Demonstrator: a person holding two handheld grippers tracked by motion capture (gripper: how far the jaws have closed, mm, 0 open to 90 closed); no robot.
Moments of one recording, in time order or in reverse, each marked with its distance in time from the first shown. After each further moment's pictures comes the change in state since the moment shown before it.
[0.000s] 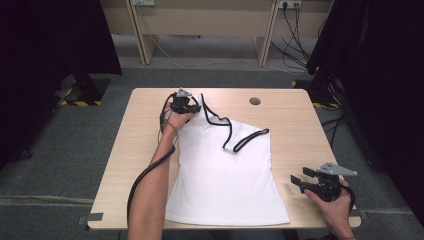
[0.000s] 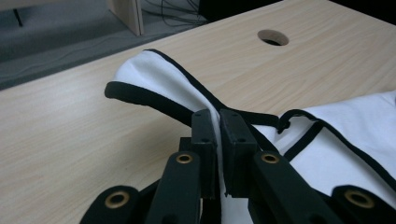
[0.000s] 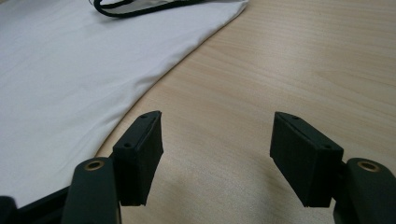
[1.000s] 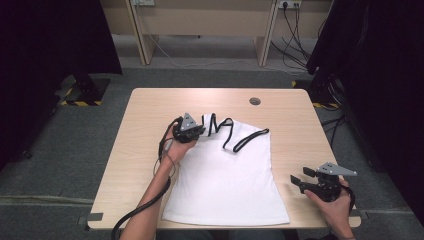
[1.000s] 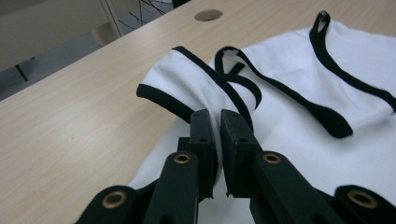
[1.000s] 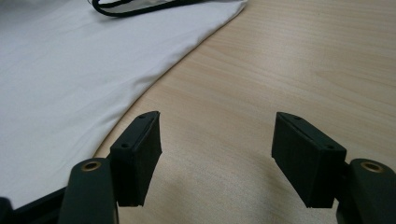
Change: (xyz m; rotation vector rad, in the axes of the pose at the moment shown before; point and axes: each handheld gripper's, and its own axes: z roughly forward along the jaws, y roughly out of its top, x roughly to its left) left arm -0.070 -0.063 -0.040 -0.014 -0.030 0.262; right arm 0.001 0.000 0.000 0.001 -0.007 -0.005
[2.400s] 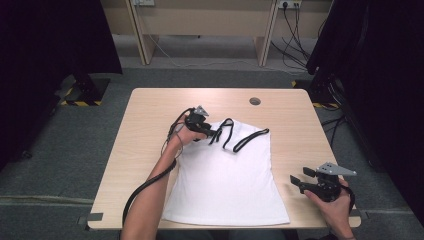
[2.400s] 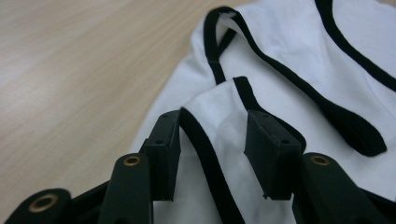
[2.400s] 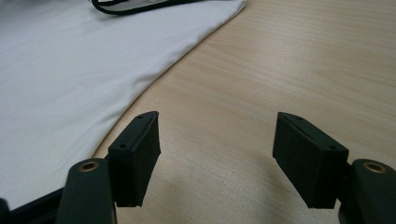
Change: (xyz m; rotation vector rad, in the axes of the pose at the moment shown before) left arm 0.029 0.027 0.059 0.237 -0.210 -0.083; right arm 0.000 0.000 0.001 0.008 0.000 -0.002
